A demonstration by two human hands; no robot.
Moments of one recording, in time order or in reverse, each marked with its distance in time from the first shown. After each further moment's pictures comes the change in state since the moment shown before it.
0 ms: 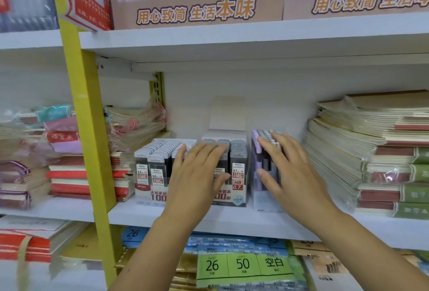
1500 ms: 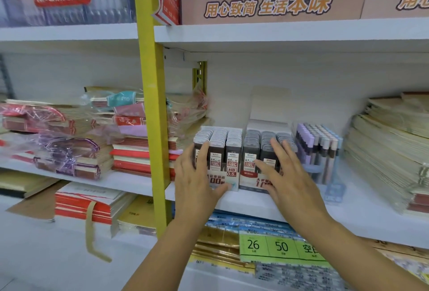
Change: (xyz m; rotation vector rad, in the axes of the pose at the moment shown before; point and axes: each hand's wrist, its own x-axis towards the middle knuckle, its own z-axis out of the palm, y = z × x) left_hand -0.061 -0.071 -0.007 -0.096 0.112 -0.398; right_hand -0.005 -0.079 0.046 -0.140 -0.072 -0.133
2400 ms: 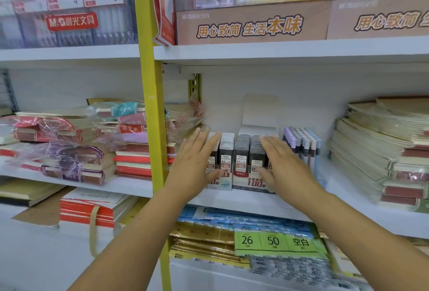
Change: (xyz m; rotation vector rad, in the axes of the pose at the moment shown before) left_hand 0.046 0.005 -0.039 0.165 -0.218 0.364; right_hand 0.020 0.013 -0.038 0.182 -0.075 0.014
